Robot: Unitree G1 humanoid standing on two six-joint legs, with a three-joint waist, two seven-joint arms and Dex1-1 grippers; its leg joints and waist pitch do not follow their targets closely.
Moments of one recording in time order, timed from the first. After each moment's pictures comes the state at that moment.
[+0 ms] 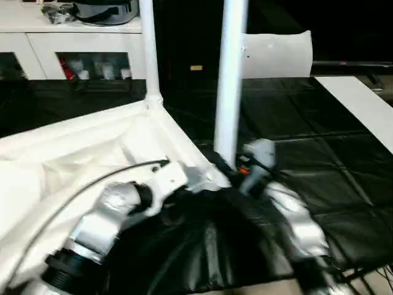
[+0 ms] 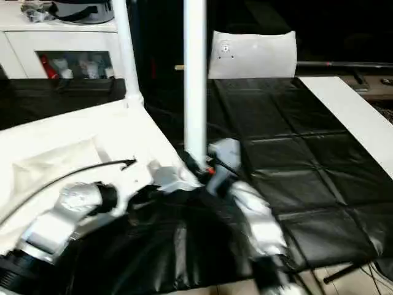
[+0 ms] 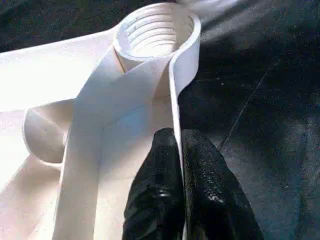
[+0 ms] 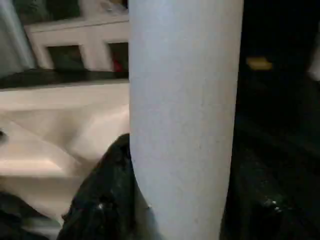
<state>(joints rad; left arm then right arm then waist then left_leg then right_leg) -0.30 0.45 -0.32 0.08 0.08 0.35 -0.82 -0.22 -0.12 0.05 0.28 0.24 0.04 0.56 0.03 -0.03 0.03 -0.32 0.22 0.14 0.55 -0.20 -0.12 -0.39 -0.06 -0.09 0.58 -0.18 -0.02</state>
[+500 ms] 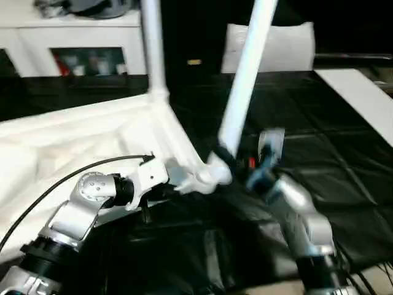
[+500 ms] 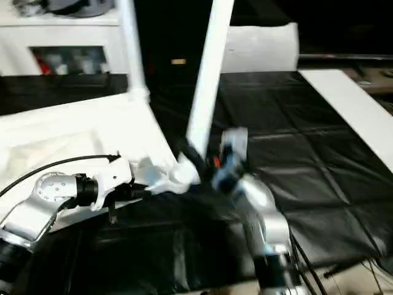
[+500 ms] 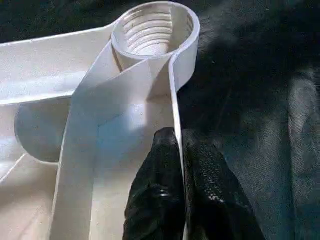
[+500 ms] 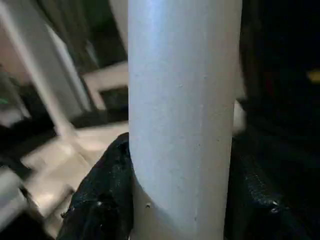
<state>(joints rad) -0.34 0.54 -0.30 0.16 -0.01 0.22 -1.04 -0.30 -0.05 0.03 0.12 0.46 0.20 0.63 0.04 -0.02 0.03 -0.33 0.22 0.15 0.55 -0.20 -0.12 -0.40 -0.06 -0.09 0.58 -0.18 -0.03</state>
